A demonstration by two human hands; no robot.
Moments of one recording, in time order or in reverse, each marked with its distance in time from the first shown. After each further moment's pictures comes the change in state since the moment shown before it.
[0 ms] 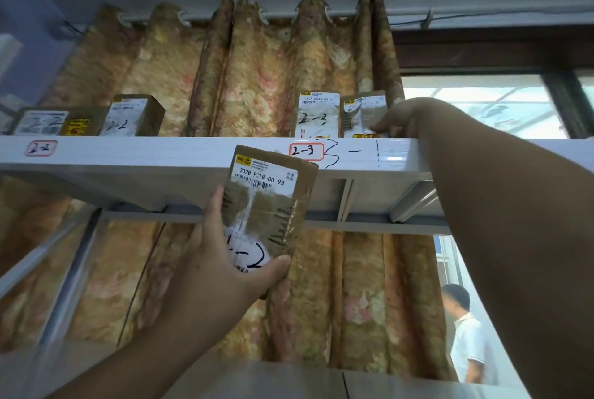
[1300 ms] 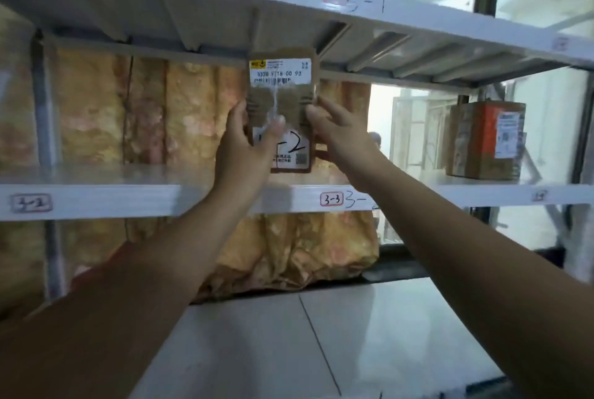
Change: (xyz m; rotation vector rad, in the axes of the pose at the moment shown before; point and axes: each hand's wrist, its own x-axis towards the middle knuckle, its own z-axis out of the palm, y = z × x) left_hand -0.118 -0.033 -0.115 -0.532 -0.248 -0.267; right_hand -0.352 0.044 0.203 0.201 -0.061 -0.092
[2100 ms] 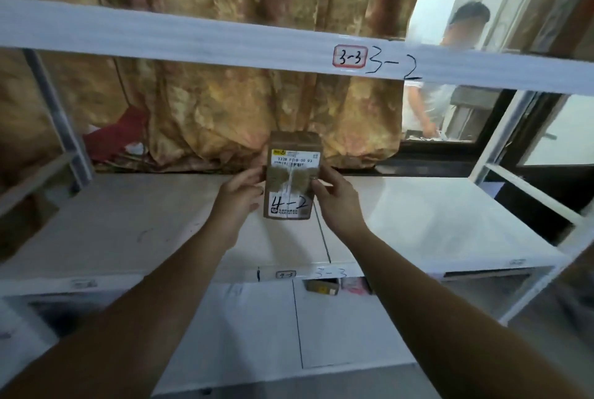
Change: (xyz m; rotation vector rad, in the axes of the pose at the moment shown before) left_hand -0.158 -0.202 0.027 -0.178 -0.128 -0.800; right_hand -0.151 0.259 0.037 -0.151 -0.017 0.430
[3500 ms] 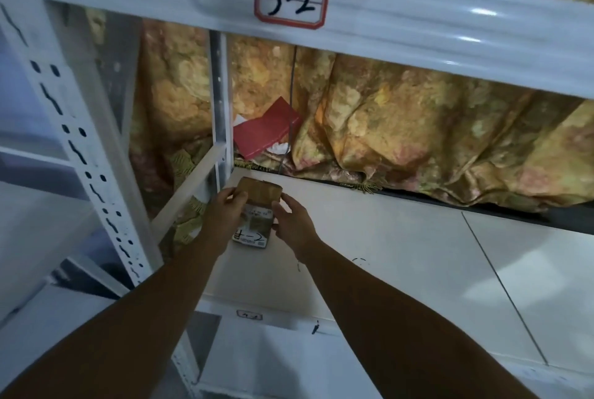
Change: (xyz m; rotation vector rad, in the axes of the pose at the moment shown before) left_hand 0.139 -0.069 -0.386 0.255 0.457 -0.179; right_hand 0.077 -0.049 0.464 0.222 -0.456 0.447
